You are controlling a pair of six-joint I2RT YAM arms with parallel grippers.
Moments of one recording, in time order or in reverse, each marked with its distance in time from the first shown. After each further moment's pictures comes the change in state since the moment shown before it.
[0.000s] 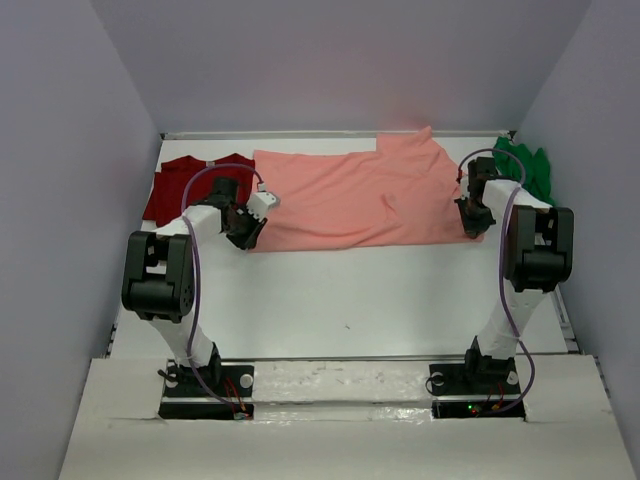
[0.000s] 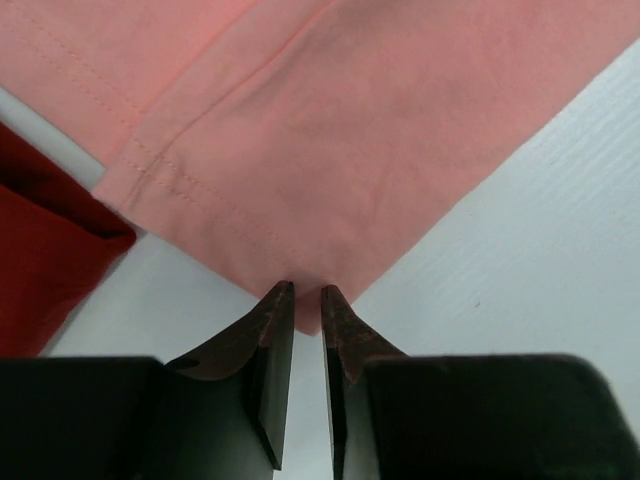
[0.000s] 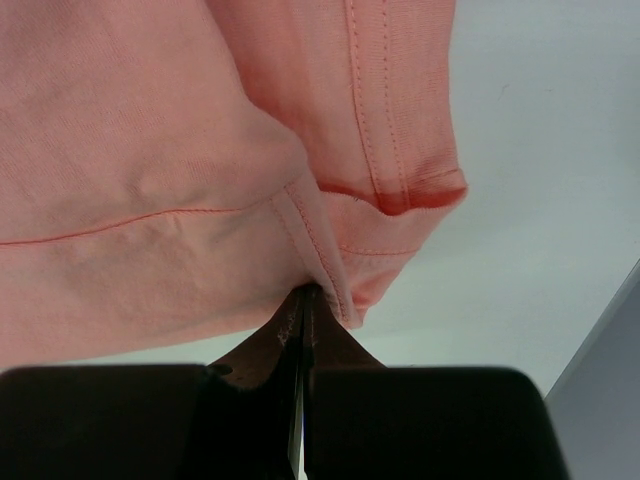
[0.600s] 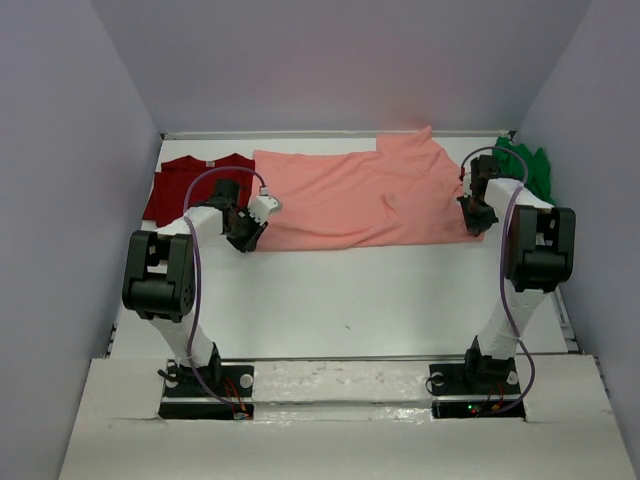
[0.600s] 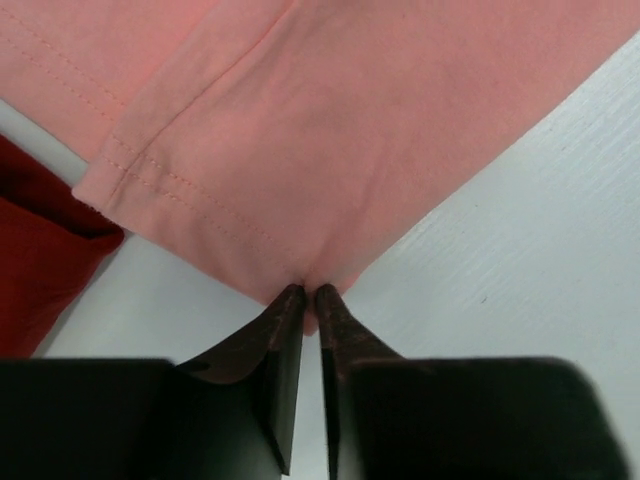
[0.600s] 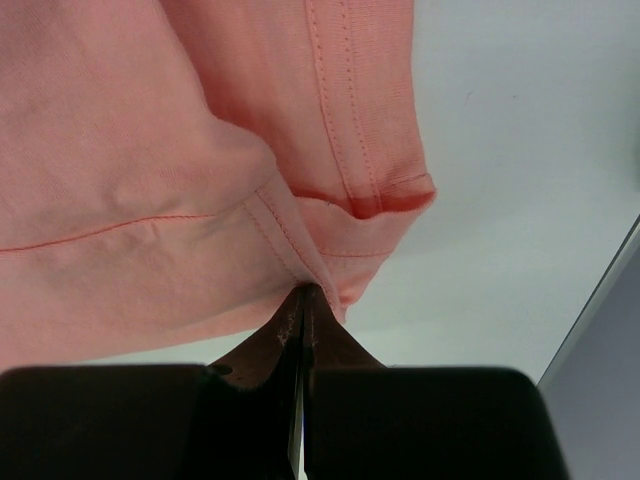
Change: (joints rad) left arm -0.005 0.006 -0.014 -0.011 -0.010 0.045; right arm -0.011 0.000 0.017 -0.001 0.009 -0.007
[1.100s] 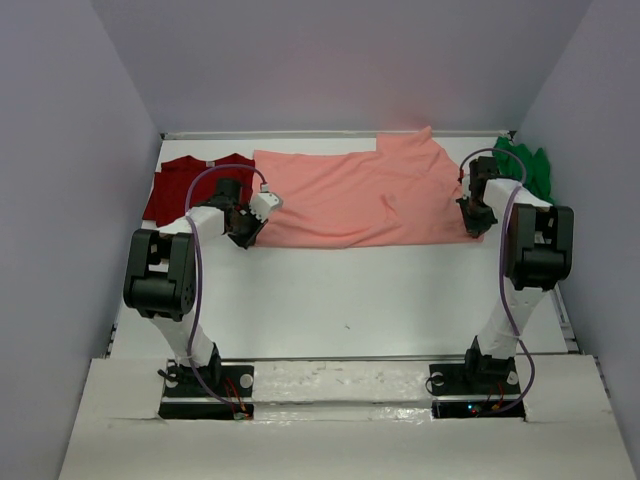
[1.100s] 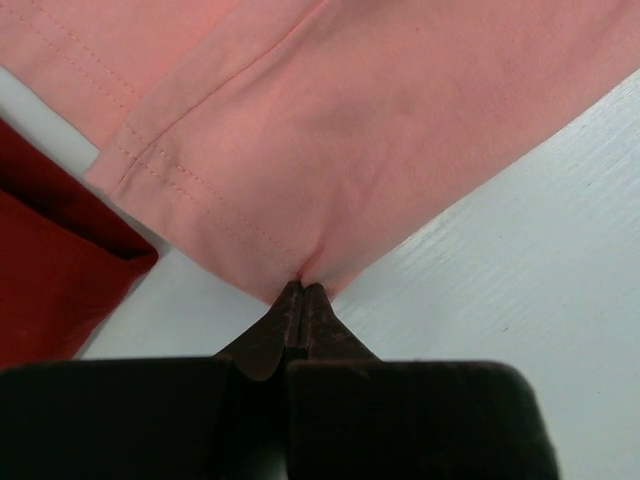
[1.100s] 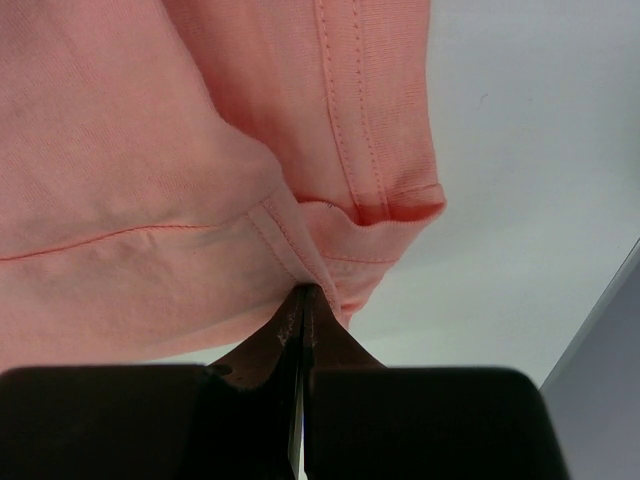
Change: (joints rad) left arm -0.013 0.014 0.000 0.067 -0.031 -0.023; right arm -0.001 0.020 0.000 0.001 0.005 -0.009
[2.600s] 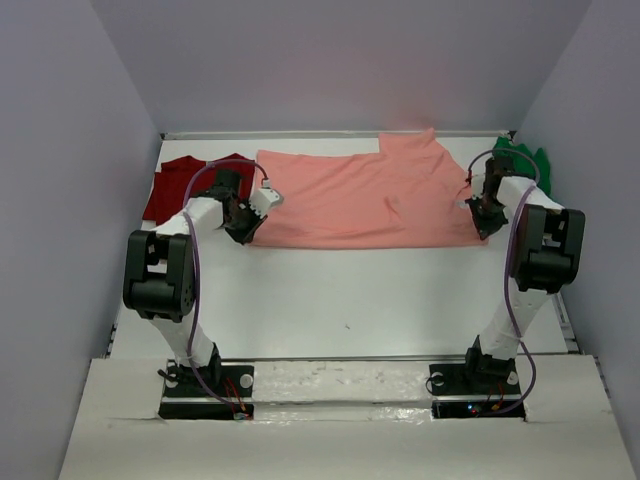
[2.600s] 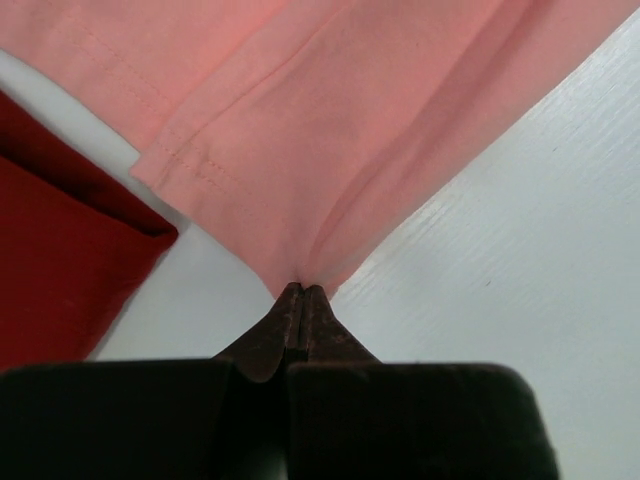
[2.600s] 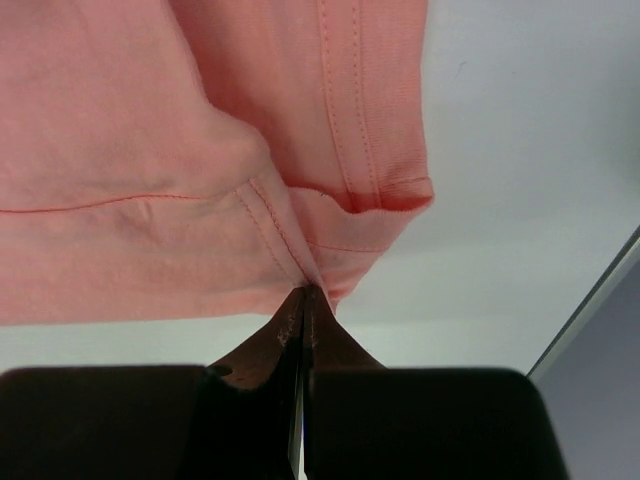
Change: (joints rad) left arm 0.003 -0.013 0.093 -0.172 -0.005 0.058; right arm -0.077 -0.016 0.027 -0.080 -0.109 -0.108
